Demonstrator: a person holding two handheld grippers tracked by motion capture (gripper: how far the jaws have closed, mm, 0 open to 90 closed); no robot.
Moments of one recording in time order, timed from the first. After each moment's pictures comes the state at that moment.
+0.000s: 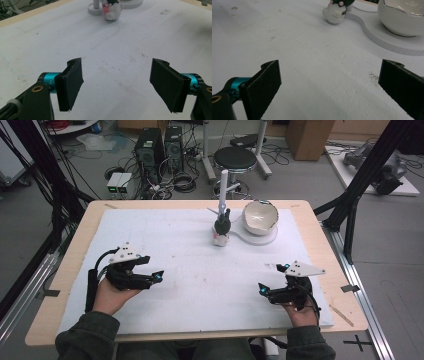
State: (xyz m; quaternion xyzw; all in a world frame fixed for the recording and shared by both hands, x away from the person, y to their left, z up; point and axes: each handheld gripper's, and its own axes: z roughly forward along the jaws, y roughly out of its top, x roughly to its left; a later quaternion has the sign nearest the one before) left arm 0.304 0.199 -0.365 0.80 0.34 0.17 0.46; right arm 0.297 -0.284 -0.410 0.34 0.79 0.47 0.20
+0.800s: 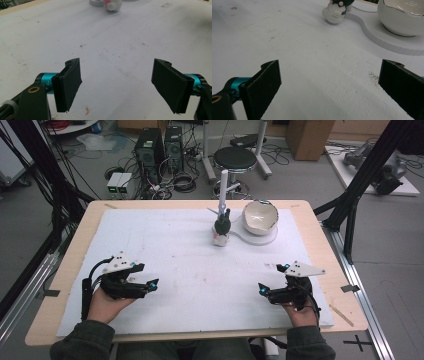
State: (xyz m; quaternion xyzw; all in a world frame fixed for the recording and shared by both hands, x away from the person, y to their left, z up) left arm 0.287 0.213 -0.382 0.80 0.35 0.17 0.46; right arm 0.296 -0.283 -0.409 0.34 0.79 0.47 0.20
